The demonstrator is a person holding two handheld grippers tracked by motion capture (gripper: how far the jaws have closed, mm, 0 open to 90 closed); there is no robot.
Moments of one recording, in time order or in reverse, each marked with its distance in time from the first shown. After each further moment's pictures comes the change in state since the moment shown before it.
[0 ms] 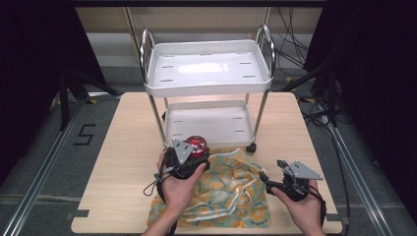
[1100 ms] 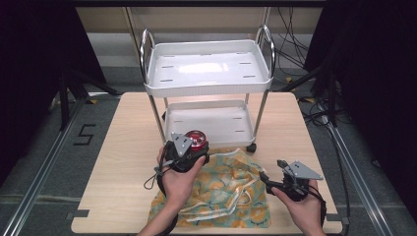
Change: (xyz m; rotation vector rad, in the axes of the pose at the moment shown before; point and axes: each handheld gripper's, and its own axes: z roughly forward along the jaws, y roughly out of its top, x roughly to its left) left arm 0.005 0.010 0.010 -0.009 0.014 -0.037; right arm 0.000 0.000 0.000 0.000 0.000 -0.001
